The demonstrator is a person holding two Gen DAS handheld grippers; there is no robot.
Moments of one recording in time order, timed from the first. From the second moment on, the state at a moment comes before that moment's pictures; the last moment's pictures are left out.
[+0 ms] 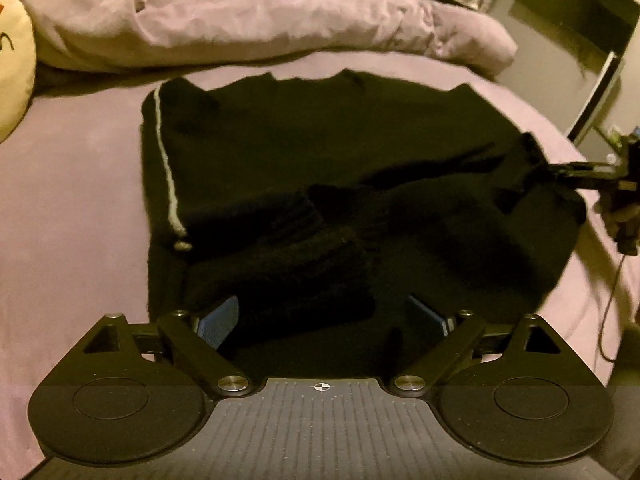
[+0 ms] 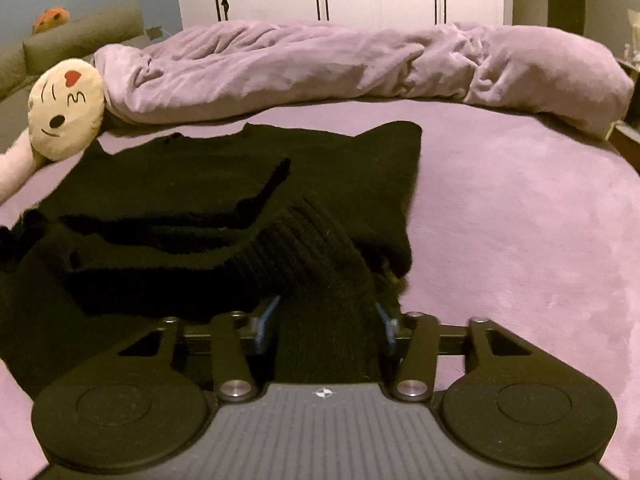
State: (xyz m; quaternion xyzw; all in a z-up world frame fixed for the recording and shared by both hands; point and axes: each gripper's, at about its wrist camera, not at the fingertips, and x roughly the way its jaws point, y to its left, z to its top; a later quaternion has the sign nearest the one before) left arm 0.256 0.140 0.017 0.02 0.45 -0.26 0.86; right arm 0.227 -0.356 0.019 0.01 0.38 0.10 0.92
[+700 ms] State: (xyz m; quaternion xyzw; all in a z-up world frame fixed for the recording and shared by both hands) left arm 0.290 0.141 0.000 0.05 0.45 -0.23 0.86; right arm 0.238 -0.353 0.016 0.04 0.38 0.13 0.91
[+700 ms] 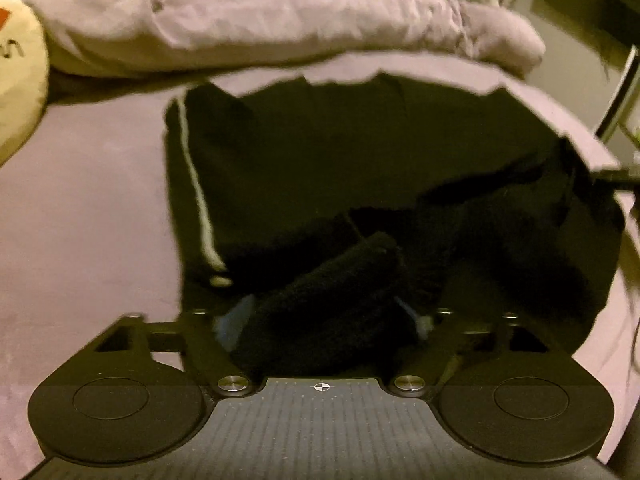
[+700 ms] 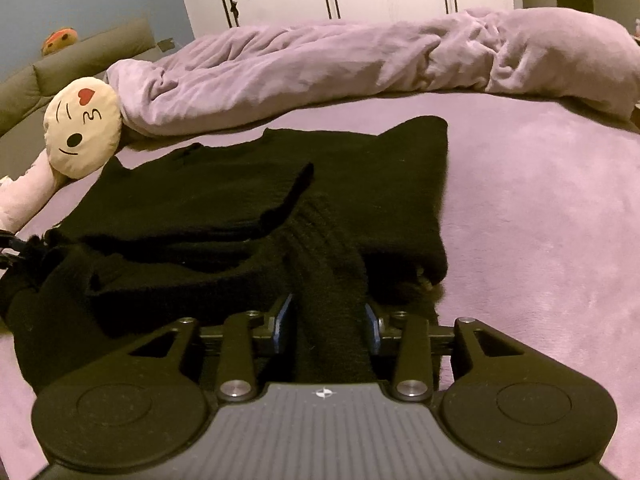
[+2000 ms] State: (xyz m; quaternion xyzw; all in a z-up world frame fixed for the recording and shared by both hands) left arm 0.322 0.196 0.130 -0.18 0.20 -0.12 0.96; right arm 0.286 -0.364 0.111 0.11 0.22 0.04 0.97
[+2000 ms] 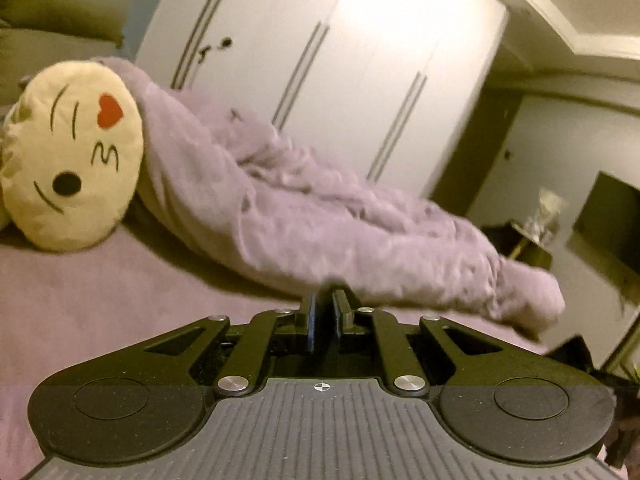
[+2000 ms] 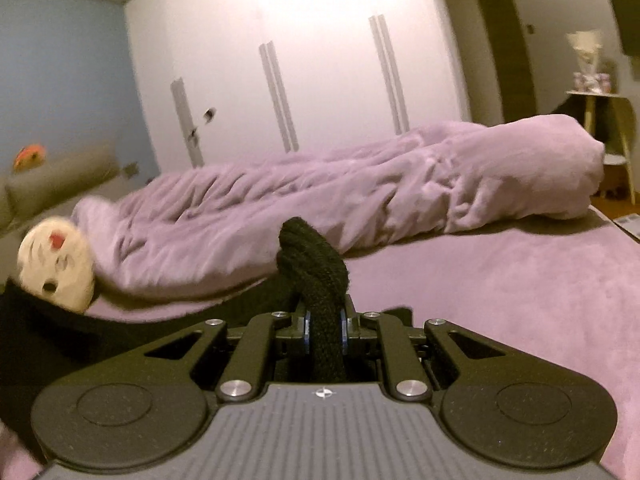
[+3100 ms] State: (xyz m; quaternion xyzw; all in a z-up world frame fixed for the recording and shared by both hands) left arm 0.393 0.158 0.037 -0.10 0.34 -0.09 0.93; right arm 0.341 -0.343 0.050 0.03 0.30 0.02 0.95
